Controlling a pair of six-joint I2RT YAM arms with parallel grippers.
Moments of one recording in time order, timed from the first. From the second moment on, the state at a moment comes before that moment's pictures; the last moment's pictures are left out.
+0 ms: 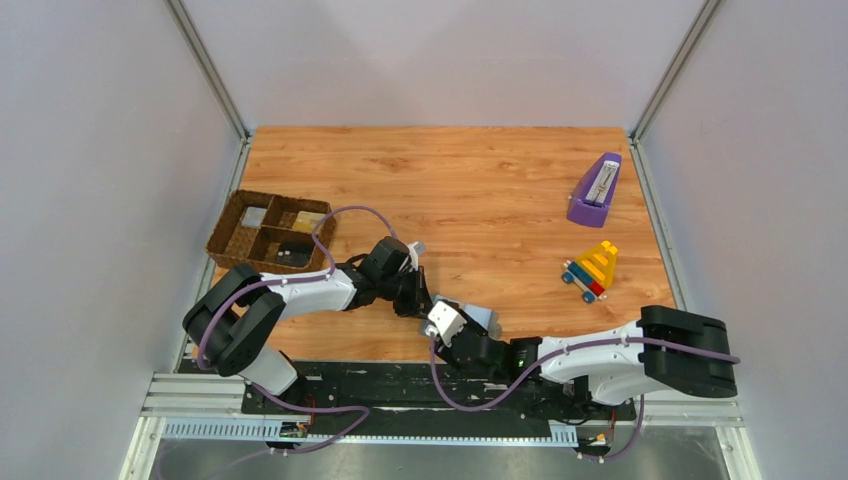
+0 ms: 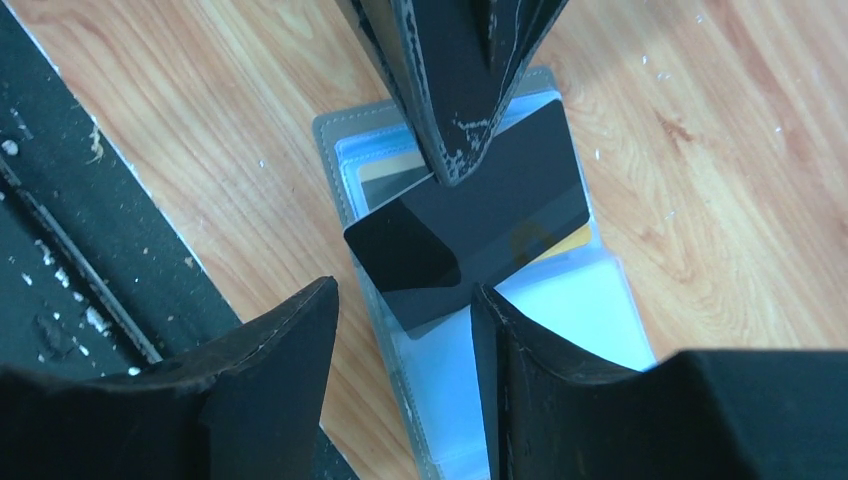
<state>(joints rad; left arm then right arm) -0.77 1.53 0.67 0.00 0.45 -0.87 1.40 1.29 0.38 0.21 0.48 0.12</state>
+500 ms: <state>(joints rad) -0.77 1.53 0.67 0.00 0.45 -0.89 1.46 1.41 0.45 0.24 0.63 0.11</state>
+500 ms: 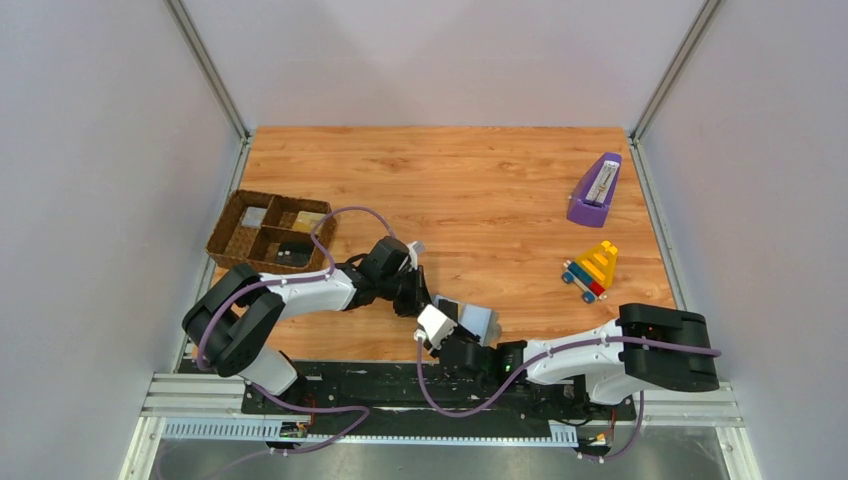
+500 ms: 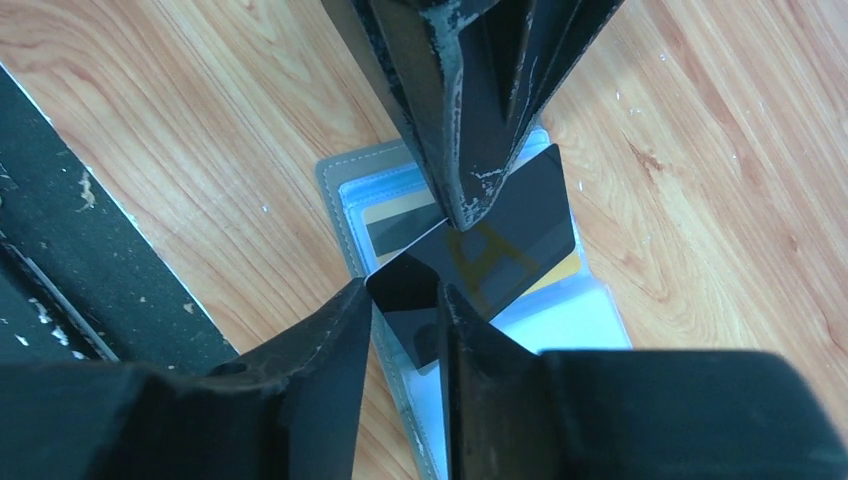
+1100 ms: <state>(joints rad) -0.76 1.41 0.74 -0.18 0.35 -0.88 1.47 1.34 0.48 0.21 0.71 0.17</state>
